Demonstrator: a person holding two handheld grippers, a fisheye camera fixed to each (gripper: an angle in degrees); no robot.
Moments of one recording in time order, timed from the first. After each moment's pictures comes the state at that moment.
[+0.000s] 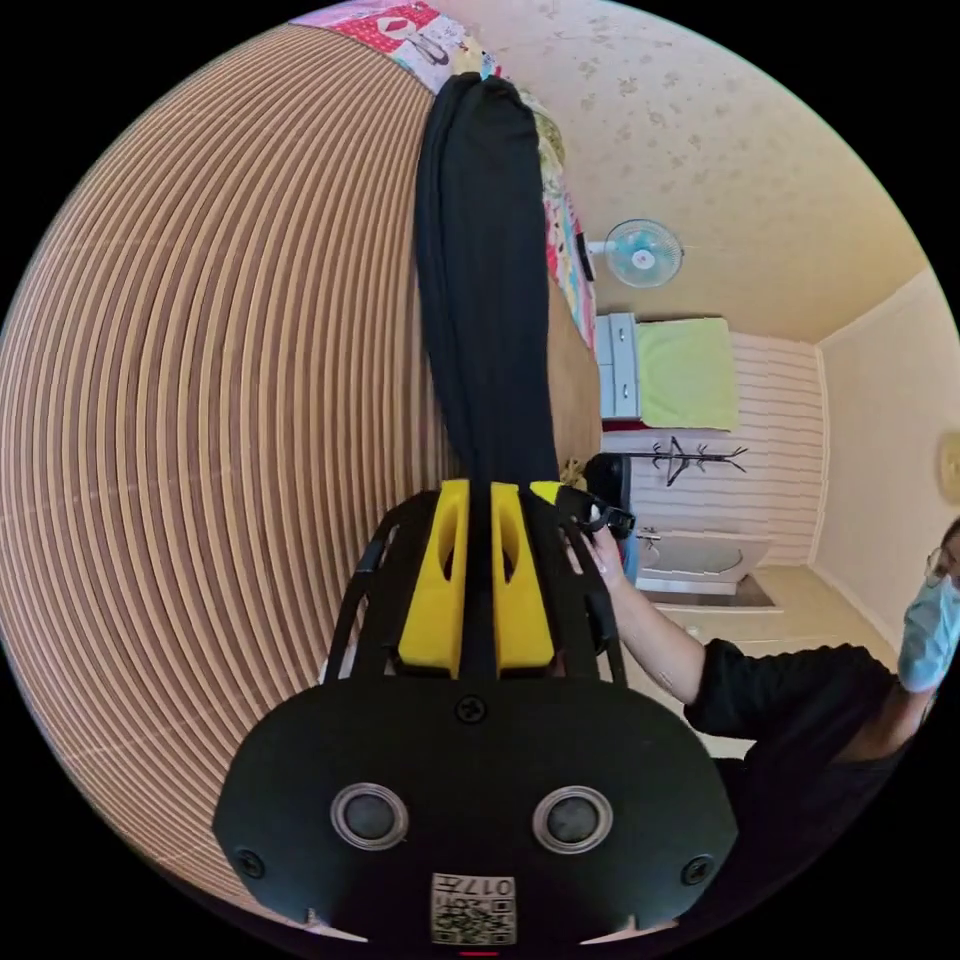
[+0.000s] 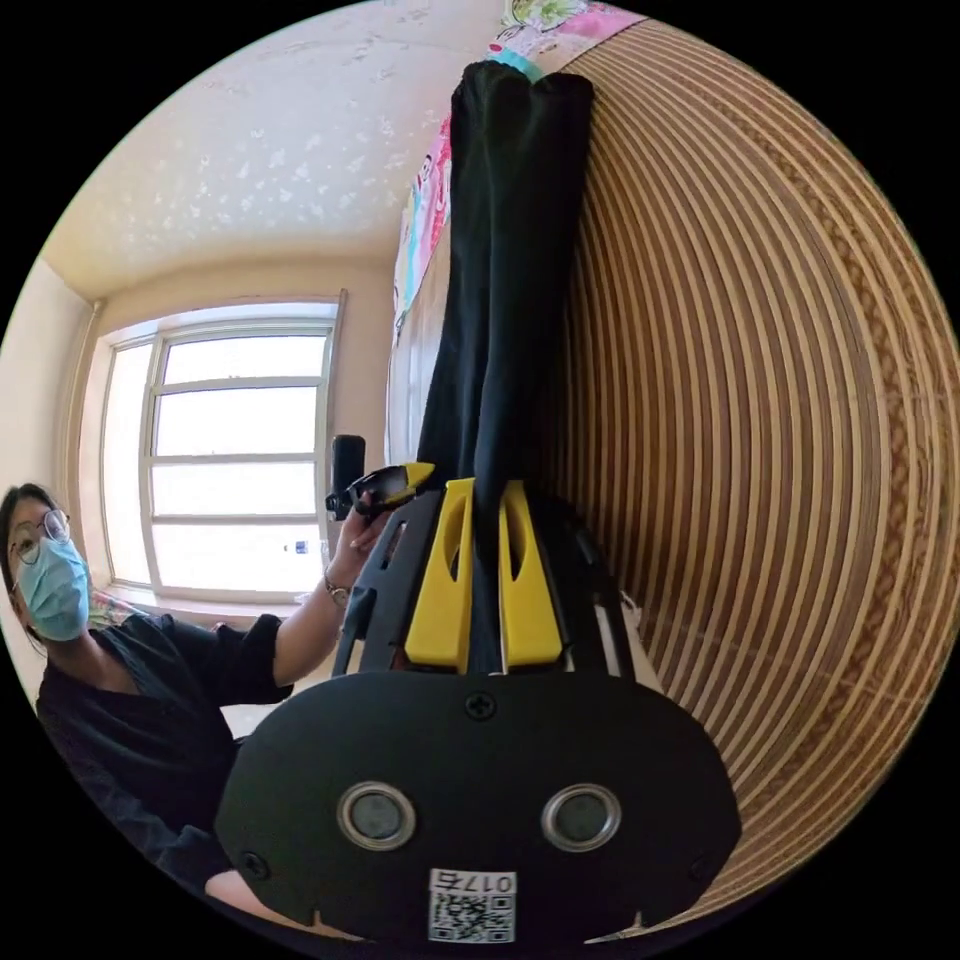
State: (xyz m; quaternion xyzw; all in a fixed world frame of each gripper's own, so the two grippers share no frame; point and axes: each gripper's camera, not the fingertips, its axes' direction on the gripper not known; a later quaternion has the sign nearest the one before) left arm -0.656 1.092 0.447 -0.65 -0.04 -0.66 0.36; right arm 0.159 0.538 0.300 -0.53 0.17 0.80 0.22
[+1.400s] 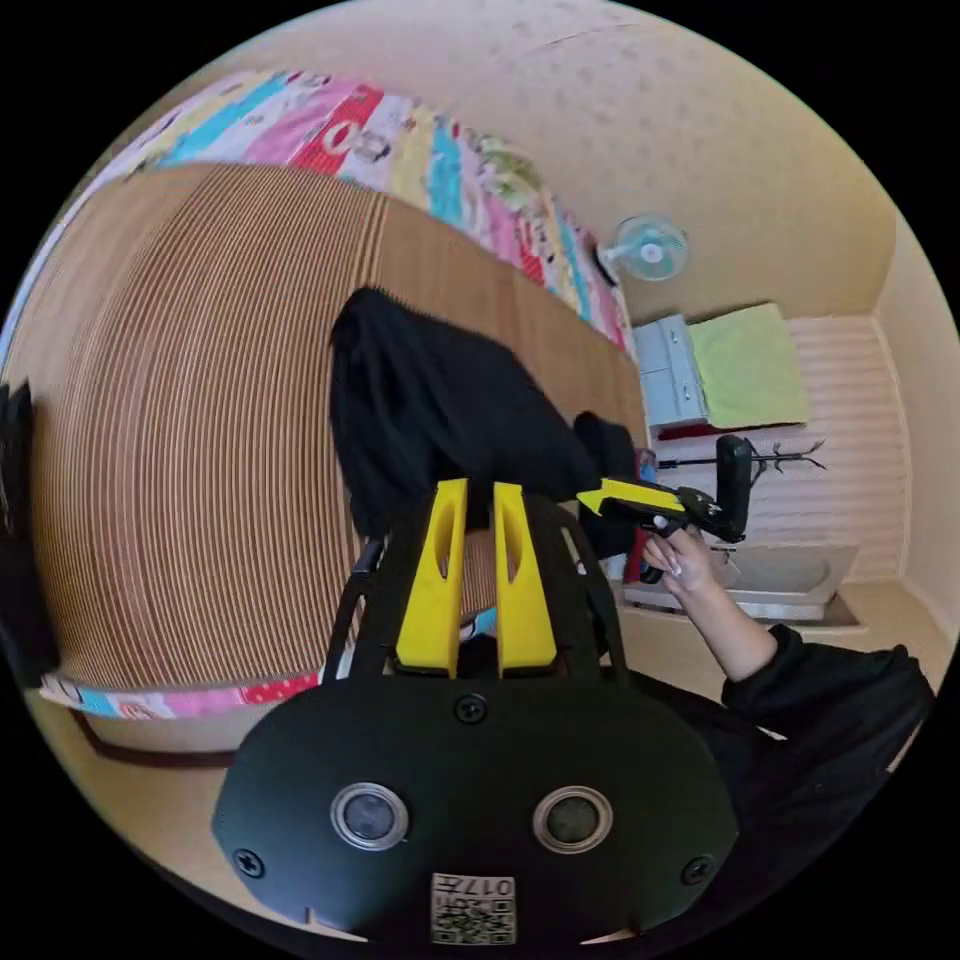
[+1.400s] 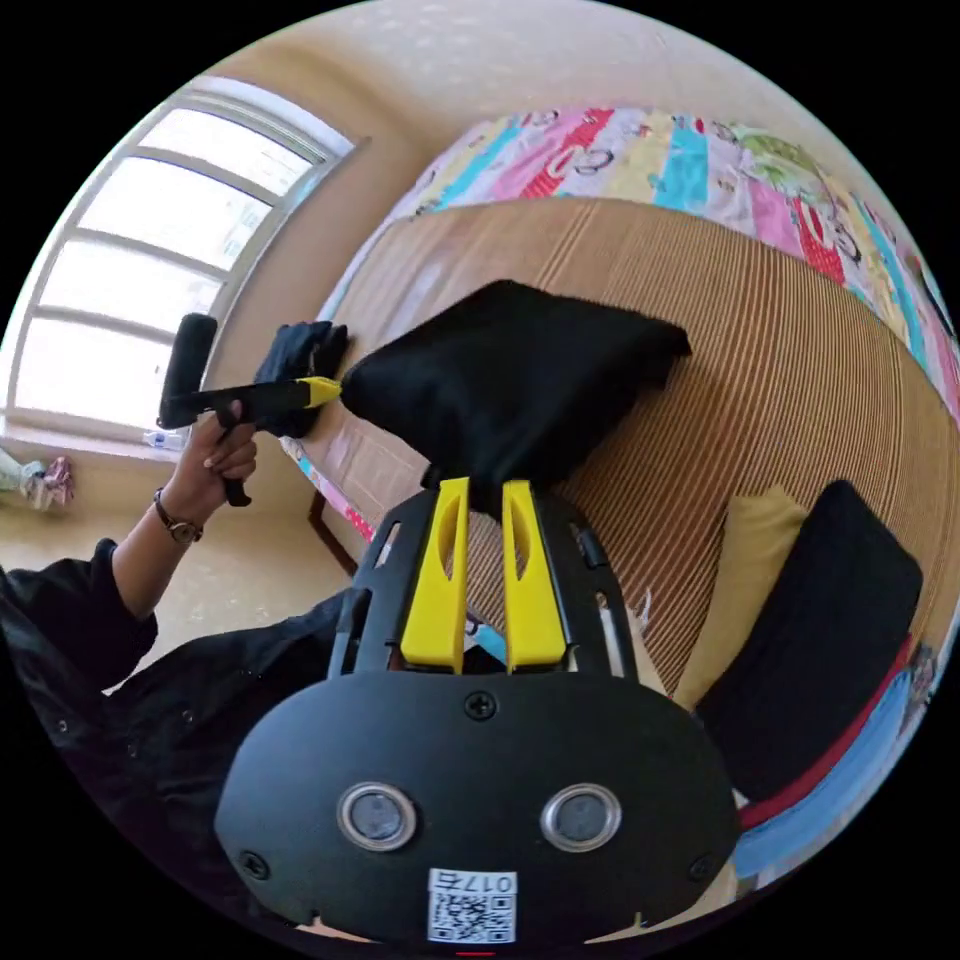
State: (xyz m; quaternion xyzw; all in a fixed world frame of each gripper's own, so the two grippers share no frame) left arm -0.517 0.851 0.546 -0.76 -0.14 -0.54 0.33; right arm 0.069 0.405 0.399 -0.81 0.01 0.57 0.10
